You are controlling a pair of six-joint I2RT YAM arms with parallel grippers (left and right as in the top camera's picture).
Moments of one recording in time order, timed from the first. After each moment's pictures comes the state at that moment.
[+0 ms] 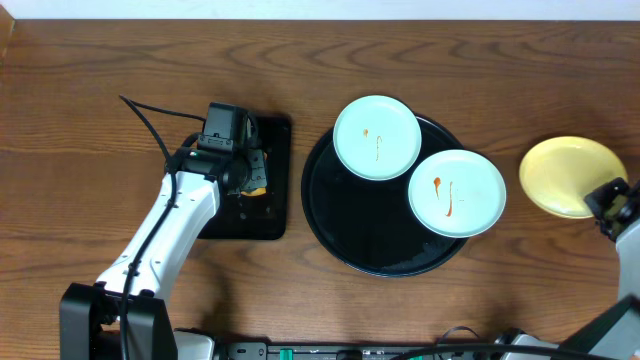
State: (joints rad) left arm -0.19 1.51 1.02 -0.68 0.02 -0.32; right arm -0.64 1.45 0.88 -0.45 0.07 0.39
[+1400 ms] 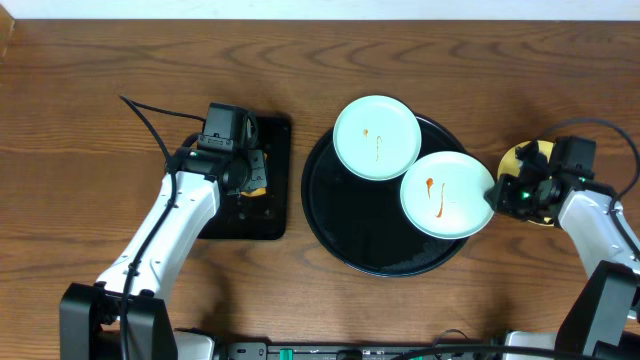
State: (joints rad) left arm -0.19 1.51 1.02 -0.68 0.02 -0.32; right arm -0.28 1.56 0.83 -0.57 -0.35 0.05
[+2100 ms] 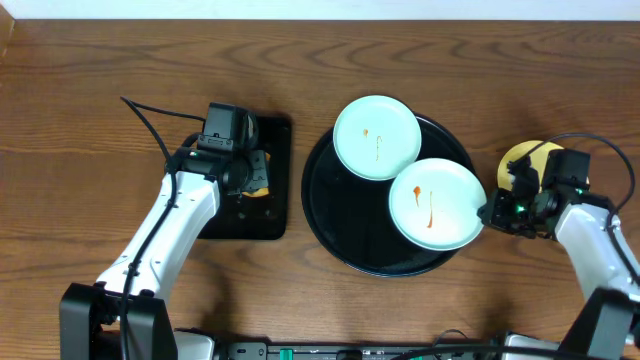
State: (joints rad) left arm -0.19 1.51 1.02 -0.68 0.06 -0.32; right arm -0.24 1.45 0.77 -0.67 -0.41 0.06
